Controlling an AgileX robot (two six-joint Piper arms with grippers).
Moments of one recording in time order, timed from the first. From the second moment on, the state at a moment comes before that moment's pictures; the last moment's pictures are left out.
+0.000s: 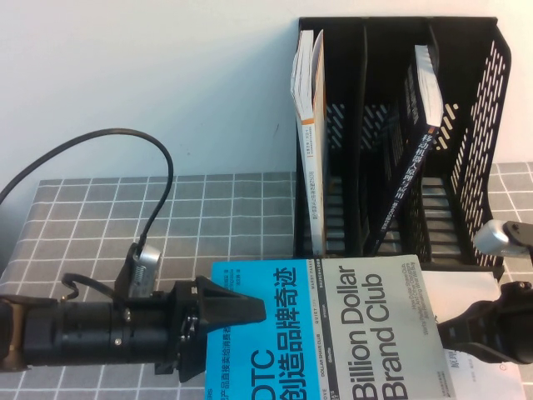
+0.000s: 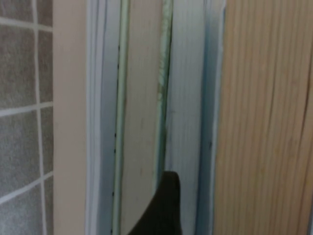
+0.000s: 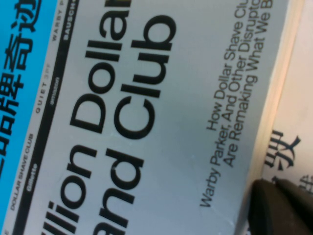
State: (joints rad) right arm 0.25 1.42 -0.61 1.07 0.55 -0.82; left arm -0.09 1.79 -0.66 -1.66 1.17 1.08
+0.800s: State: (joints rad) right arm 0.25 1.42 -0.61 1.07 0.55 -0.83; left arm -0.02 1.79 -0.66 -1.57 1.17 1.08
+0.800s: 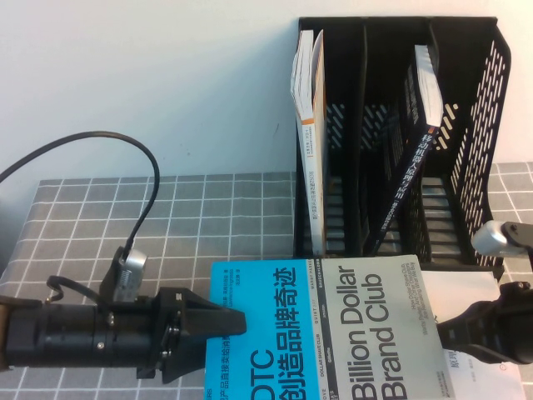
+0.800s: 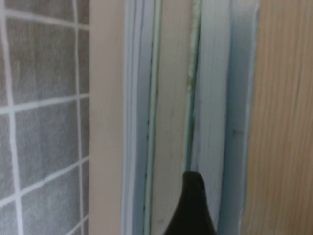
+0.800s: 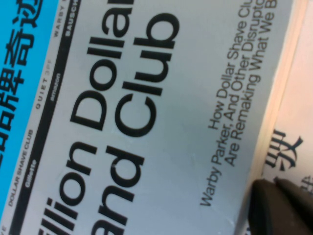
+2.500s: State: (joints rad) right arm -0.03 1.18 -0.88 0.71 0.51 -0.80; left arm -0.12 1.27 -1.21 -1.28 1.06 0.49
